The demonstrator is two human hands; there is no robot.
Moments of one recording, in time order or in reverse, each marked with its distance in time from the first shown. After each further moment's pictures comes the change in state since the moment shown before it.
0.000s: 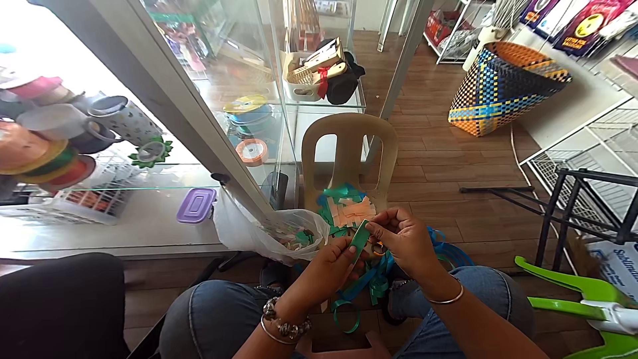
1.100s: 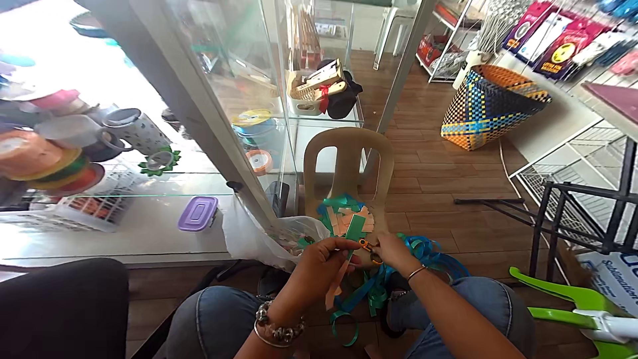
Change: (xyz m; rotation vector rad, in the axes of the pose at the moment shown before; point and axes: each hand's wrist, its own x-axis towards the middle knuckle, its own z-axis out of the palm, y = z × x) left_hand -0.012 0.017 -0.012 0.058 0.131 0.175; right_hand 0.049 0.102 -0.026 -1.100 -0.457 0.468
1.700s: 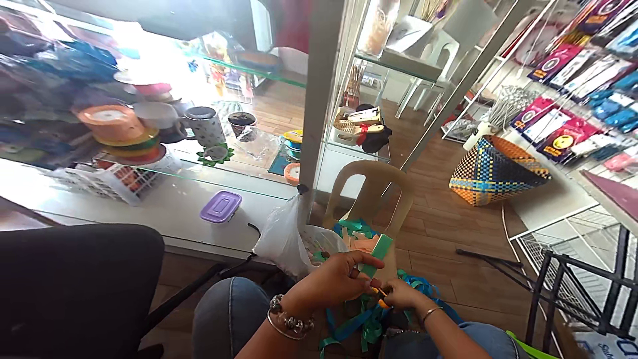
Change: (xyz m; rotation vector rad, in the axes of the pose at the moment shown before) left_hand -0.015 0.015 -0.037 -0.001 -0.285 0.010; right_hand -0.009 0.013 0.018 0.187 -0.337 0.138
